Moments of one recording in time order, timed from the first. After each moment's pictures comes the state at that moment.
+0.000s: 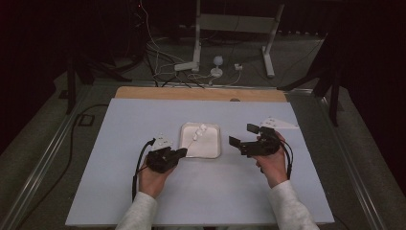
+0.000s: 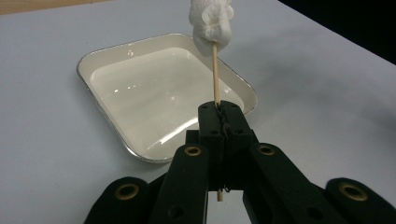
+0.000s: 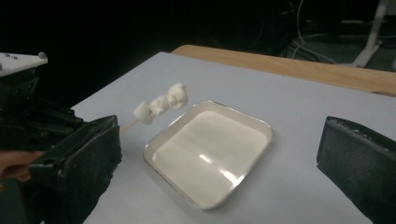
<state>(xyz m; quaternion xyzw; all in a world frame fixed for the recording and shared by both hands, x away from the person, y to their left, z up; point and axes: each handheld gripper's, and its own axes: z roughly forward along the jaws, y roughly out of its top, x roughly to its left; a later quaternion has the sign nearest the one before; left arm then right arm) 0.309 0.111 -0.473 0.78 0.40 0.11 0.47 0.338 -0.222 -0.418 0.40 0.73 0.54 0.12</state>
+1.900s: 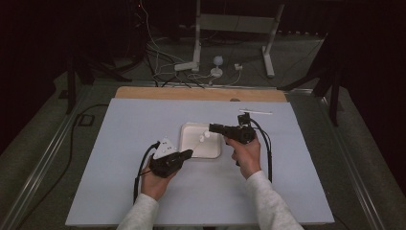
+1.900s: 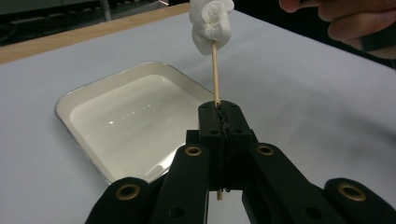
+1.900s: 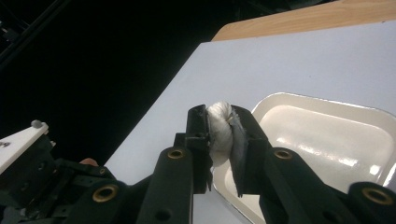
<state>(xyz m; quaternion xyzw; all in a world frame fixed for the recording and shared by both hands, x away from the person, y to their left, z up) 0.295 0.100 -0.467 0.79 0.32 0.14 0.50 0.381 -0.171 -0.430 0.47 0.68 0.56 -0.06</state>
